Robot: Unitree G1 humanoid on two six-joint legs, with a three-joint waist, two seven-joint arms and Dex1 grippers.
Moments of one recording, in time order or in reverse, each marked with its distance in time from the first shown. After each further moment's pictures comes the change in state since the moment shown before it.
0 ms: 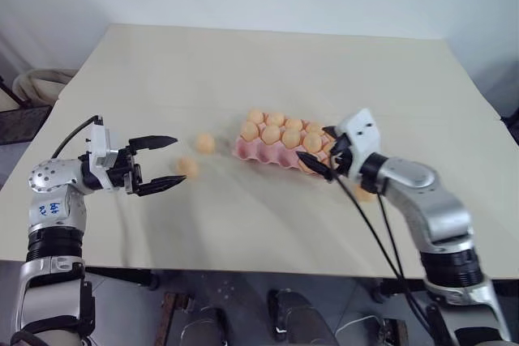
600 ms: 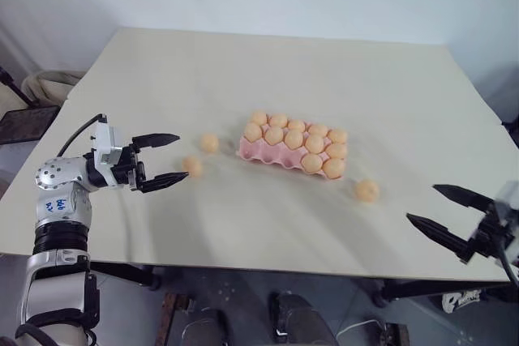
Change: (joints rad) left arm -0.049 -0.011 -0.014 0.106 0.015 -0.040 -0.002; right arm 0.802 -0.113 -0.673 -0.004 0.222 -0.308 0.450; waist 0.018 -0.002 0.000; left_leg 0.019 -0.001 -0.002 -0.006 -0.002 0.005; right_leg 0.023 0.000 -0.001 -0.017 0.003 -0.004
